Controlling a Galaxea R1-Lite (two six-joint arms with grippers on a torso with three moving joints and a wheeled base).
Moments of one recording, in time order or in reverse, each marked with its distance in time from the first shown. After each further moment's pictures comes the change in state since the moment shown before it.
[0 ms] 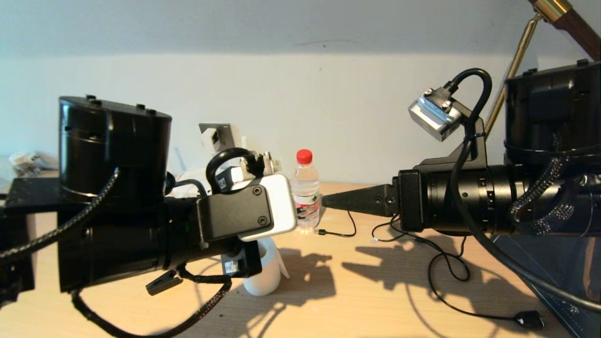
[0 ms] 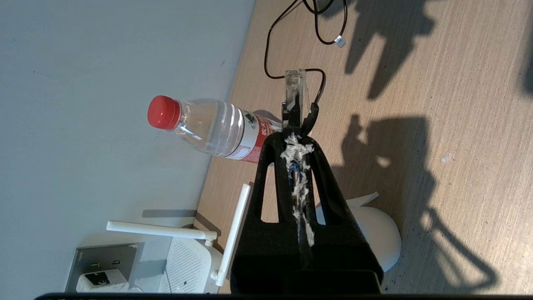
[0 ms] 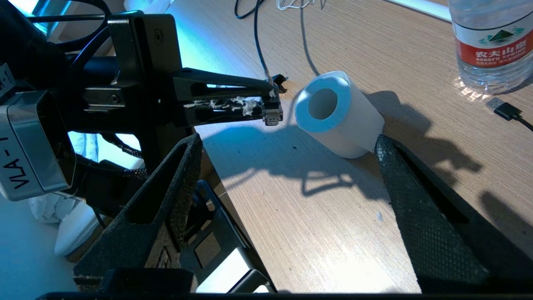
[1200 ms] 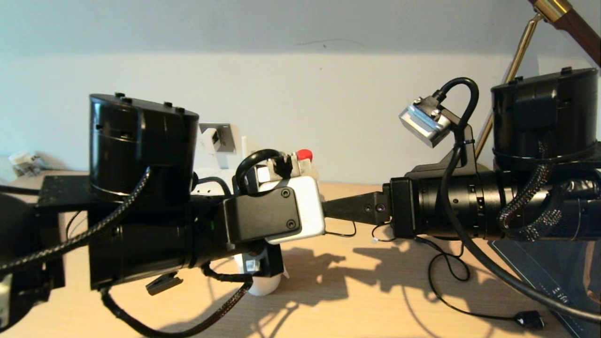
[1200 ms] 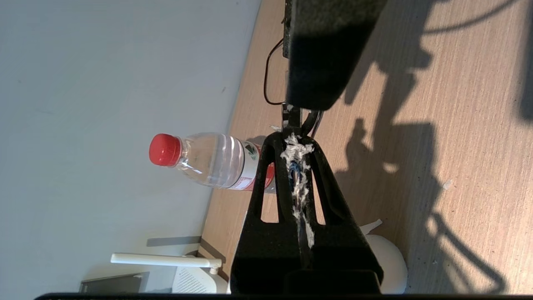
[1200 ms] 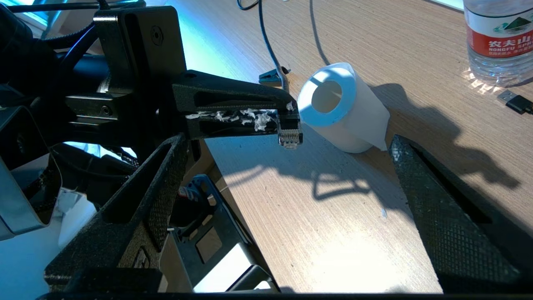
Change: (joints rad) left arm -0.051 0.046 -0.034 -0.033 0.001 0.018; right arm 0.013 0.016 0.004 -0.002 0.003 0.001
